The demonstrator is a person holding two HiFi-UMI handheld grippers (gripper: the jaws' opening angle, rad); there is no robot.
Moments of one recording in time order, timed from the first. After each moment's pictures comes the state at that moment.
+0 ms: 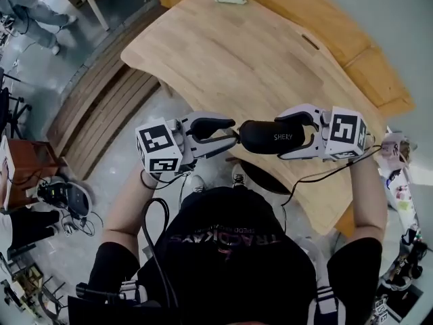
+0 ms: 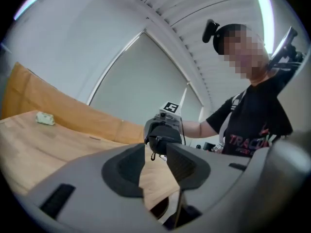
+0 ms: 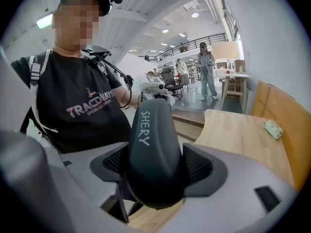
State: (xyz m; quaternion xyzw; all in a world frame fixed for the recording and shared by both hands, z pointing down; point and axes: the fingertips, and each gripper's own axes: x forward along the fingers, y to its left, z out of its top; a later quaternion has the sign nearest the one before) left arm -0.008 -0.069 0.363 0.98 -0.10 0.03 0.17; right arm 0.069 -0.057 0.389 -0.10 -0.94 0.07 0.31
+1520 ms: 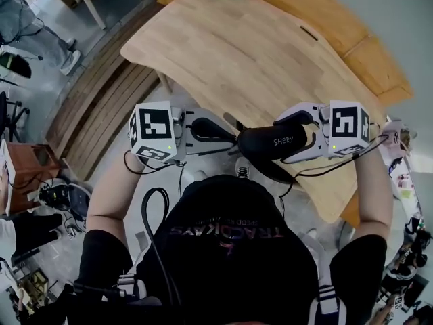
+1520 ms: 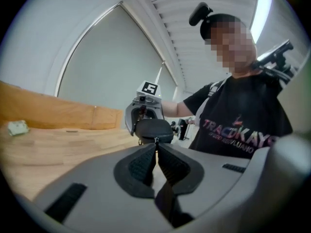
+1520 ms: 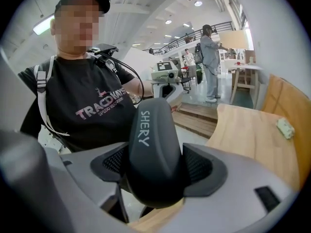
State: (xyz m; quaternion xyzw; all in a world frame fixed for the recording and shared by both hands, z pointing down) left arm -0.026 -0.015 0.348 0.98 0.09 0.14 0.12; right arm 0.043 -0.014 0.375 -0.16 -0.92 0.08 0.34
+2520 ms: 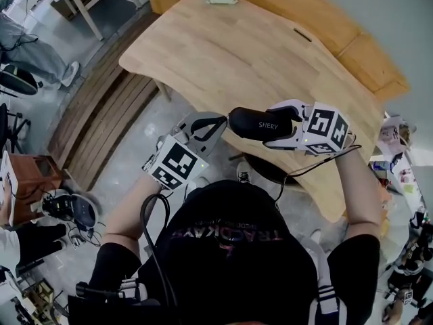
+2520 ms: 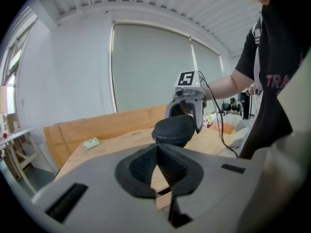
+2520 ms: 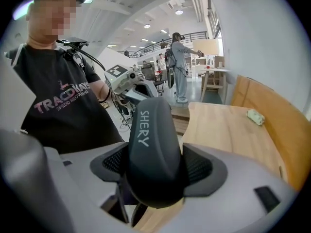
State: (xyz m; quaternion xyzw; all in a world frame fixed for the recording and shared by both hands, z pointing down) left arm -0.043 -0.076 0.391 0.94 -0.26 0.23 -0.02; right arm 0.032 -0.061 0.422 0.02 -0.93 0.10 0.35
